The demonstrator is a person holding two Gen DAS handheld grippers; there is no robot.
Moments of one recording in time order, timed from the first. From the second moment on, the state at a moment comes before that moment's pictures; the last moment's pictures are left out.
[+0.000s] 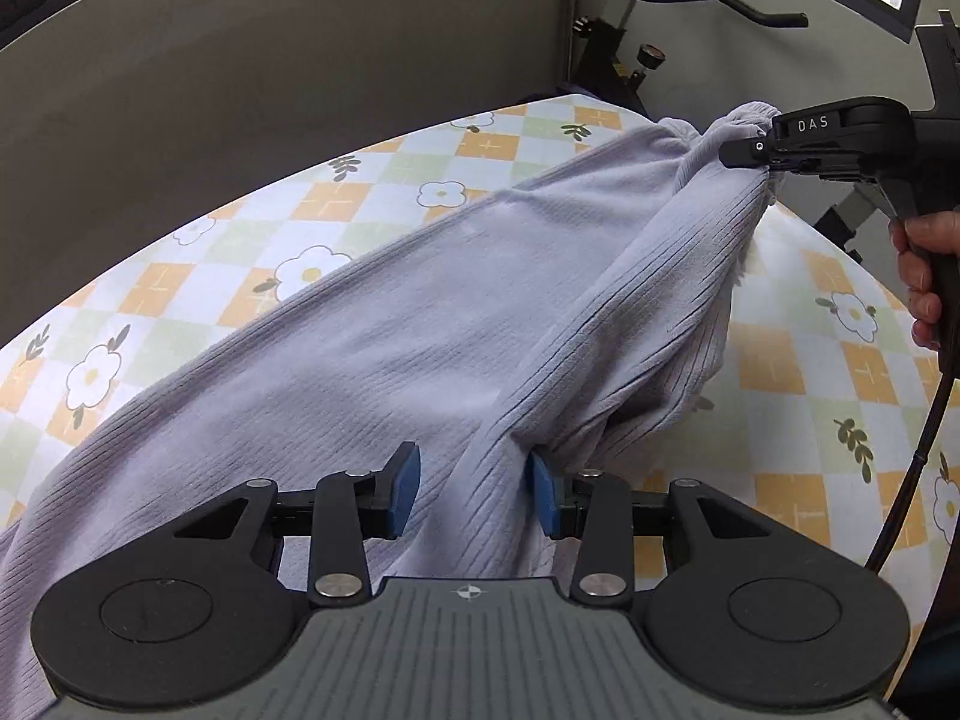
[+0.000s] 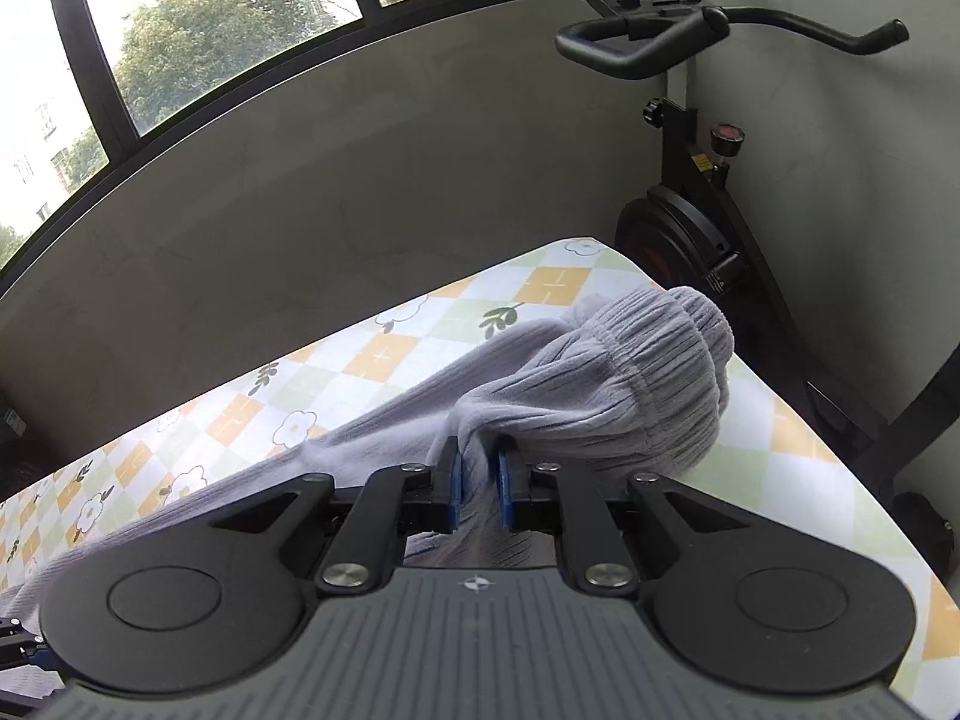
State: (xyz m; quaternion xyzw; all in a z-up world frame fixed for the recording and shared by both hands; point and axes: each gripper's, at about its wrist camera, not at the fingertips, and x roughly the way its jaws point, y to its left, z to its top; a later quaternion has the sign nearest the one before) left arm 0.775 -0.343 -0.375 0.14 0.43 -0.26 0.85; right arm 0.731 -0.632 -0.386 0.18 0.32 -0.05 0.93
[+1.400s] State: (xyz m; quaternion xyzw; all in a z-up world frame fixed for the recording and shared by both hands) left arm 0.818 -0.239 -0.379 -0.04 0.50 -0.27 0.82; right arm 0.696 -0.478 -0.375 0.19 0.52 0.01 0.84
